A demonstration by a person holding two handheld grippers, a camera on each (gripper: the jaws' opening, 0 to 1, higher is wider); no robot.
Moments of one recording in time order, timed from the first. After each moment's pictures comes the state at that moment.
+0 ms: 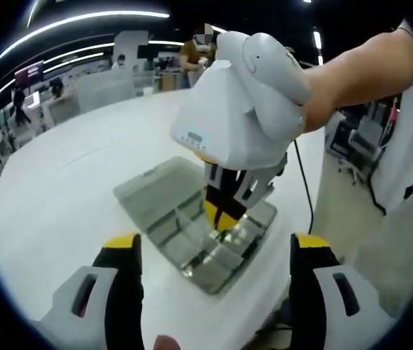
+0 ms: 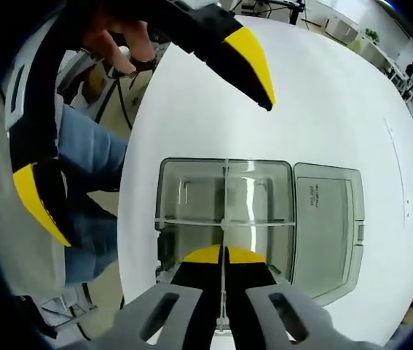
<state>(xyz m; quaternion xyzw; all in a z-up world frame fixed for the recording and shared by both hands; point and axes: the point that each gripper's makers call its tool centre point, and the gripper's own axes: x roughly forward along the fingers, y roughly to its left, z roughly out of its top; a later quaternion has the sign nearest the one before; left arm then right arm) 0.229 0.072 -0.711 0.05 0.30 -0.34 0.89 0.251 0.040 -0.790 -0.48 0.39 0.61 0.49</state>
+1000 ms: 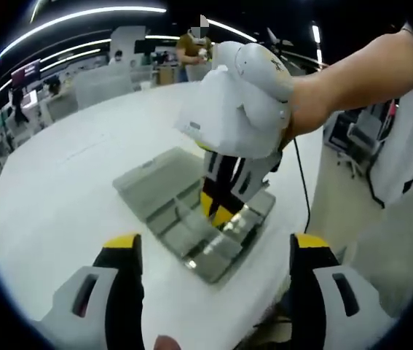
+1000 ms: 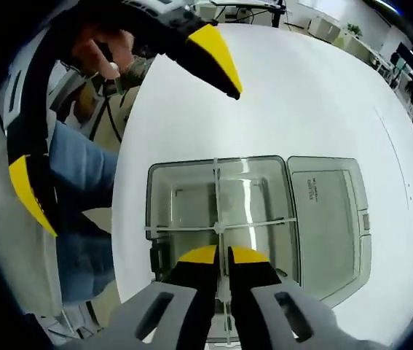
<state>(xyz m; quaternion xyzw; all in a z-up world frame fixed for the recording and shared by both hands) 0.222 0.078 -0.719 0.07 0.32 -0.34 0.88 0.253 0.042 -0.794 -0.42 0.39 0.61 0.55</state>
